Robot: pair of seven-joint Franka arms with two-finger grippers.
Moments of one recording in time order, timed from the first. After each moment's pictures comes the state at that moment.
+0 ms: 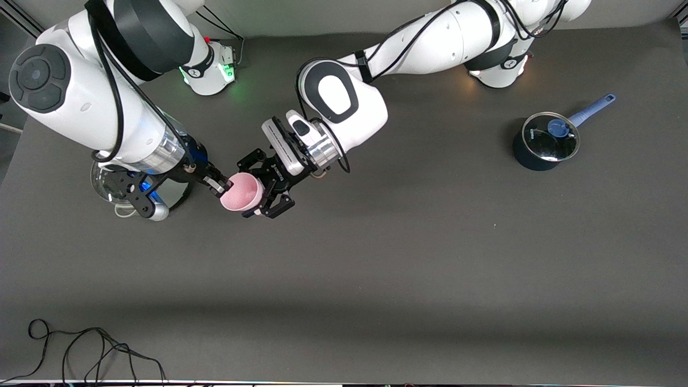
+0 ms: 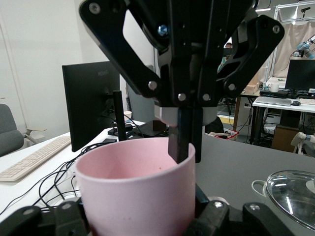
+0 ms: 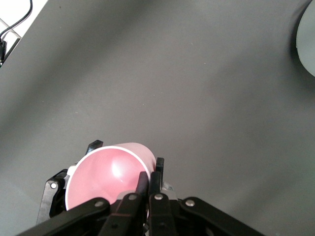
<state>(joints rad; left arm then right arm) -0.58 1.07 -0.92 -0.75 -1.56 3.36 2.32 0.48 0.36 -0.13 -1.20 0.21 1.55 1.14</state>
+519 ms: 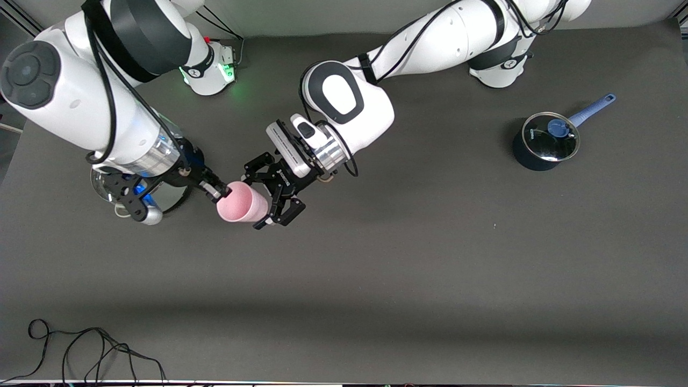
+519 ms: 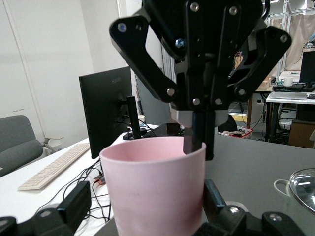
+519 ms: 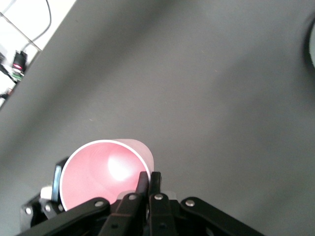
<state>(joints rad) -0.58 1.04 -0.85 -0.75 -1.55 3.37 2.32 0.47 0.36 -0.15 -1.19 0.21 1.62 1.15</state>
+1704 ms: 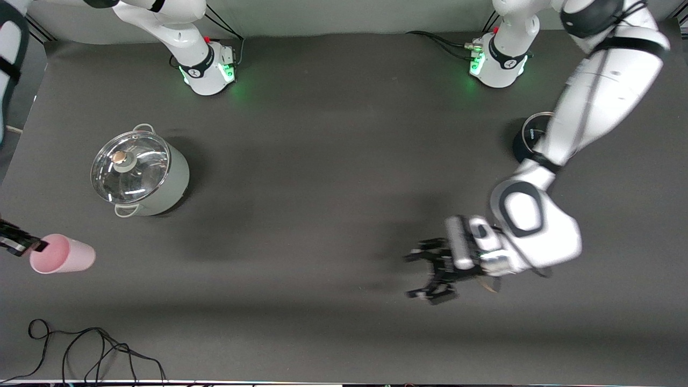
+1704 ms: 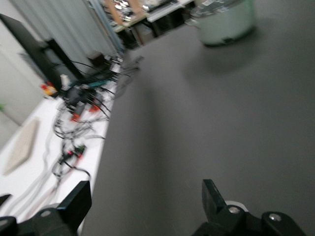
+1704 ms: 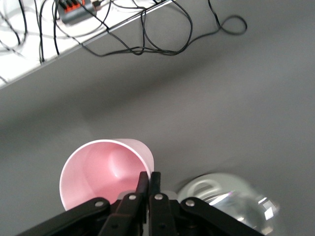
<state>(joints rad) 0.32 0.89 -0.71 -1.42 -0.72 2.29 2.32 -0.05 0.46 -0.16 -1.13 0.05 1.65 0.18</state>
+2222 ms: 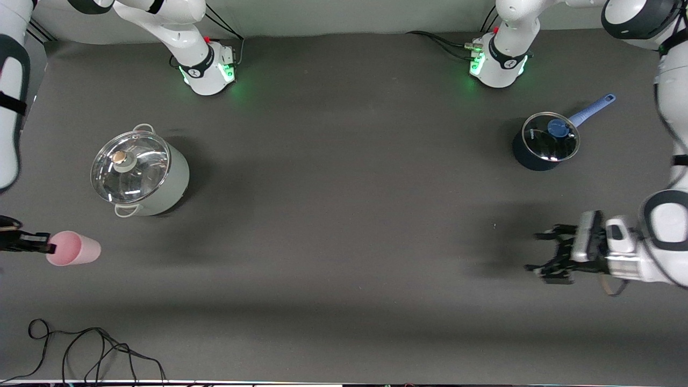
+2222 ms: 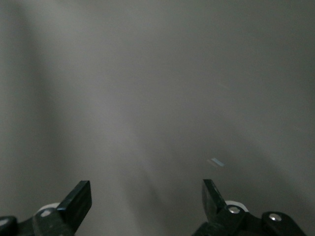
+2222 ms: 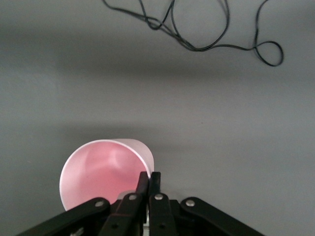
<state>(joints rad) 0.53 0.85 -0.58 -1.22 -0.14 1.67 2.21 -0.09 0.48 -0.16 -1.35 0.05 1.85 -0.29</state>
